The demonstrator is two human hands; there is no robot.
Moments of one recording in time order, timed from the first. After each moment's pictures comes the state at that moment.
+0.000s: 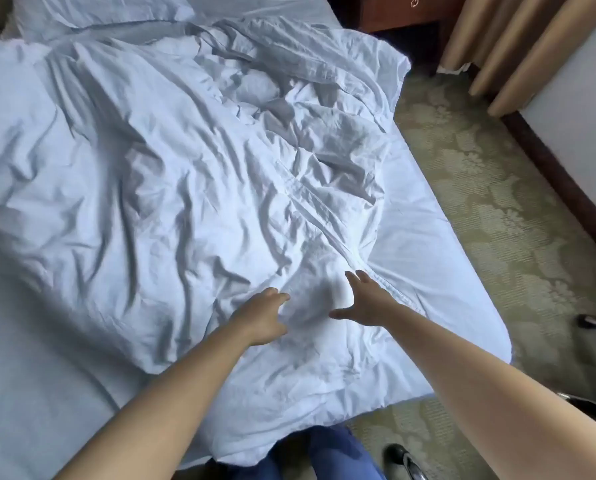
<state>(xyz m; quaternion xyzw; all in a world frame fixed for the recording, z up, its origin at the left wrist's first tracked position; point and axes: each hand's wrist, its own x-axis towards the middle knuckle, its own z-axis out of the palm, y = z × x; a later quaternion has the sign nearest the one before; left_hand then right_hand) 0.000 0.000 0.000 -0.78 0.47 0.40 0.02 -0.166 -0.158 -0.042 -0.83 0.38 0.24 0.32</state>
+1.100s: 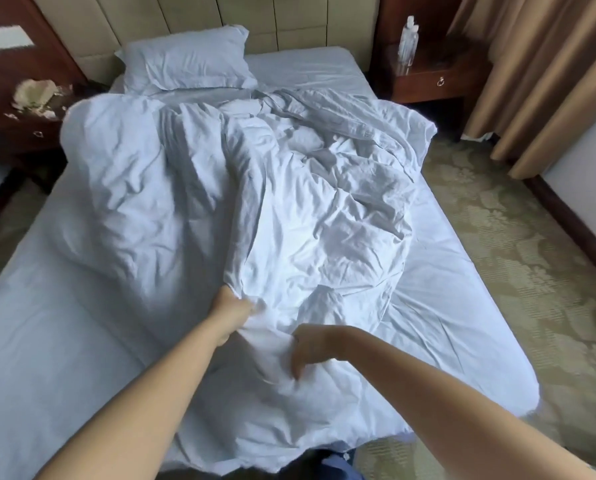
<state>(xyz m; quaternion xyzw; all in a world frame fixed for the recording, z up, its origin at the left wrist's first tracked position) 0.032 0.079 0.074 -0.89 0.05 0.30 -0.35 -0.094 -0.018 0.063 -0.78 0.21 0.35 0.47</state>
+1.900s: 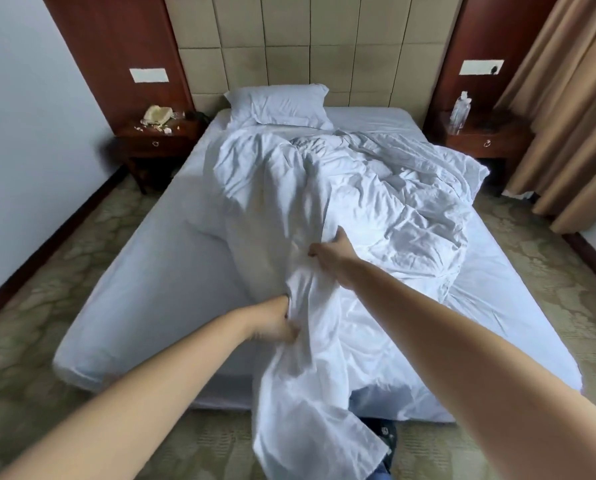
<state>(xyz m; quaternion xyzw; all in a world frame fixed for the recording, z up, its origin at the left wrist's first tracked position) -0.017 0.364 0.166 -0.81 0.37 0.40 -0.20 -0.049 0.211 0.191 -0.67 0.39 -0.11 0.62</state>
